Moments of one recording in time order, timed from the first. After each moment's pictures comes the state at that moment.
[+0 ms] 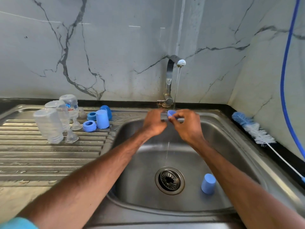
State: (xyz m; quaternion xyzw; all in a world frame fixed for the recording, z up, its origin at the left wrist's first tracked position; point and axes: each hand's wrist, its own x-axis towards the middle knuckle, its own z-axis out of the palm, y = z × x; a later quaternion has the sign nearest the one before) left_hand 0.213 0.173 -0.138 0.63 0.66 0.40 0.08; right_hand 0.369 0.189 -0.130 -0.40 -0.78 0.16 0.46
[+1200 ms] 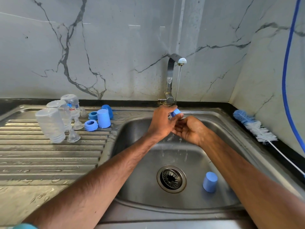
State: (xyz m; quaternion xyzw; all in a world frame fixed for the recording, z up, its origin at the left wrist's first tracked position) left_hand 0.248 0.151 -0.128 0.65 0.57 0.50 0.01; right_hand 0.374 0.190 -0.118 -0.38 -0.39 0.77 0.35
